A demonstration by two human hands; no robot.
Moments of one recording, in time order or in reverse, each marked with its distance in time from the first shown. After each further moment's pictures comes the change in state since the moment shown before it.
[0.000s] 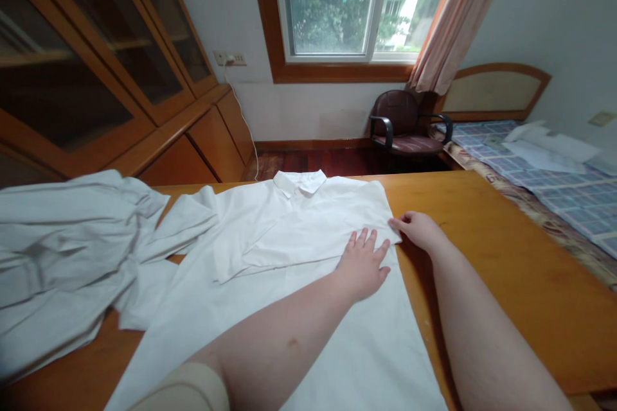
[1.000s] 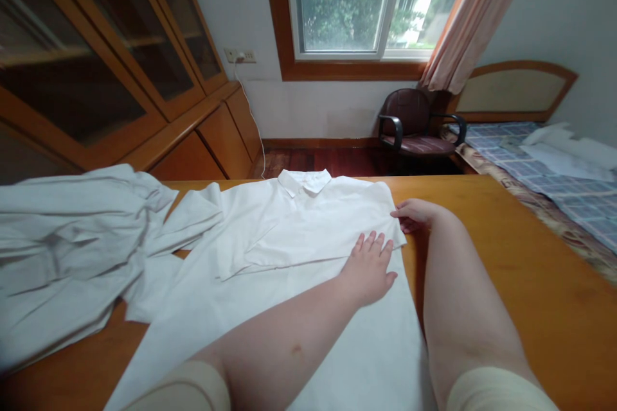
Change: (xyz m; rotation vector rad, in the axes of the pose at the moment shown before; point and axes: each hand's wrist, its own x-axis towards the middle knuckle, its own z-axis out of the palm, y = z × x) left_hand 0.001 0.000 0.004 -0.028 0.049 -0.003; right_hand 0.061 -0.015 -0.017 0.596 -0.640 0.227
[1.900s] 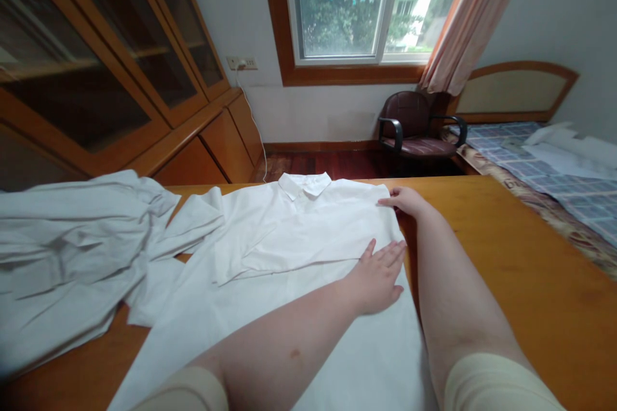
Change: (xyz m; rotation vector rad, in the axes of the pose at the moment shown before) left_hand -0.004 0.005 -0.012 0.055 -0.023 0.239; right_hand 0.030 -0.019 0.007 -0.181 0.422 -0.364
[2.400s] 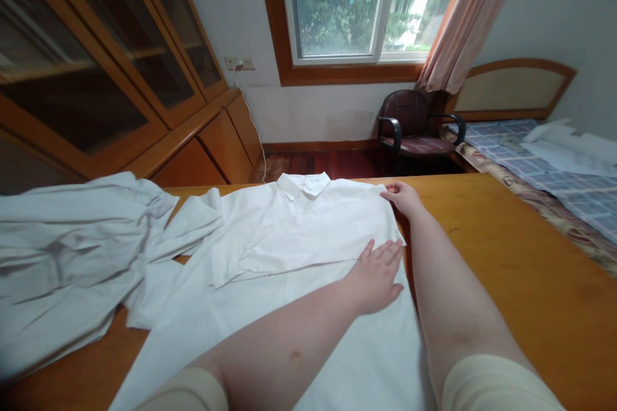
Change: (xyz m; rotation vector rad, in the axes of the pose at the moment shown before) left_hand 0.000 0.000 0.006 -0.015 0.028 -0.033; right_hand 0.006 0.008 0.015 0.223 0.222 -0.082
